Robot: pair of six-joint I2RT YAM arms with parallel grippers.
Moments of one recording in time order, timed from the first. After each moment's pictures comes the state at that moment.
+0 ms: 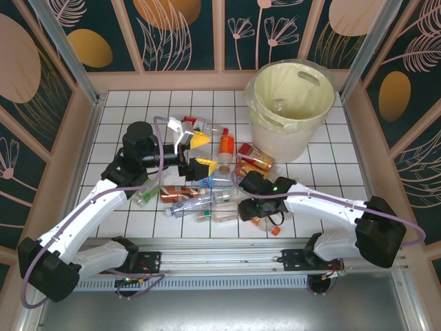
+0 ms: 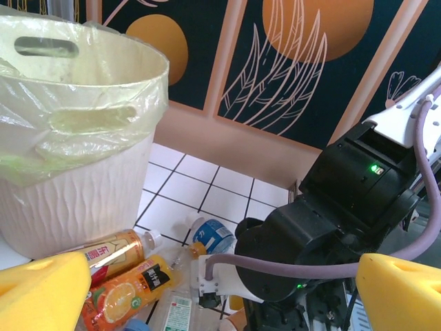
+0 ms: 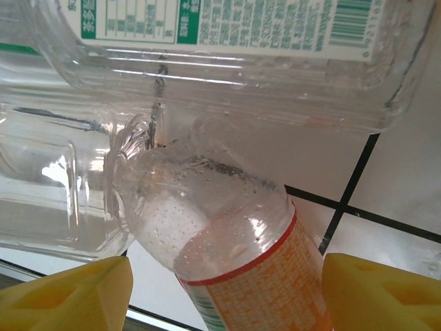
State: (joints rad) left arm -0.53 1.10 0.96 -0.03 0.86 -0.13; right arm 0.95 1.29 0.77 -0.79 0.03 0.62
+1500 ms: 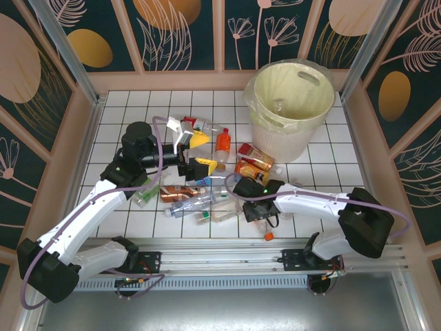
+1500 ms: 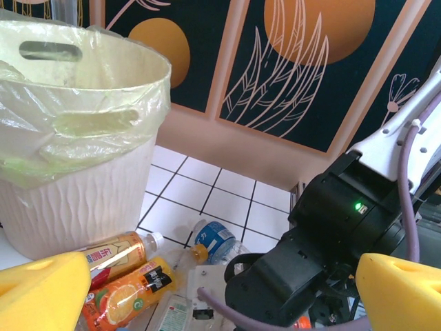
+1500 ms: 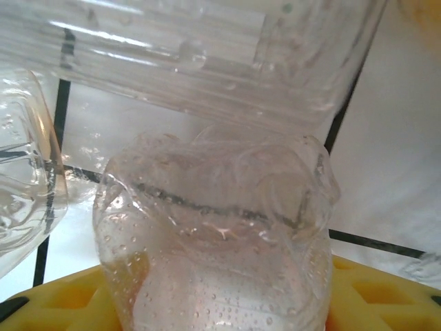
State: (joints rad) left arm -0.53 1.09 0.96 -0.03 0.86 -0.14; right arm 0.99 1.38 0.76 -0.79 0.18 0.65
